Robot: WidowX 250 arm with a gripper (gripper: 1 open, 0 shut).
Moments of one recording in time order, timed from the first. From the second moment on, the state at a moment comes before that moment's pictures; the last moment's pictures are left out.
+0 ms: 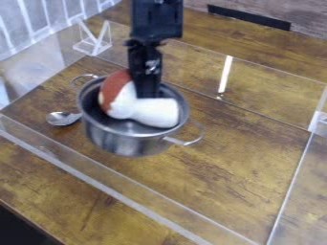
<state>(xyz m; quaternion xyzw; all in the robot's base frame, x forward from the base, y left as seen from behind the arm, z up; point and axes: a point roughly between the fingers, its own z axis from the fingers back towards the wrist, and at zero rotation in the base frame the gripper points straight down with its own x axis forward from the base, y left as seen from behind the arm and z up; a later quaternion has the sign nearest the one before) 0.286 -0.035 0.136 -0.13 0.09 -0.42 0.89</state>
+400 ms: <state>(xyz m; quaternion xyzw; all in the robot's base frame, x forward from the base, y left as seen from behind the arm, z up) 0.281 -0.022 0.136 -0.10 0.11 -0.46 0.88</state>
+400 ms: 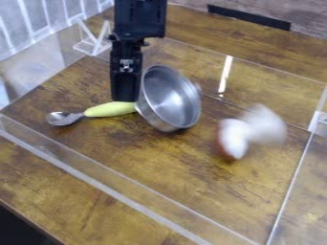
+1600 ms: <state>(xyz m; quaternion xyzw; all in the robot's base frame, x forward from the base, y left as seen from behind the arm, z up) 0.289 -0.036 0.085 -0.07 0.07 -0.61 0.78</state>
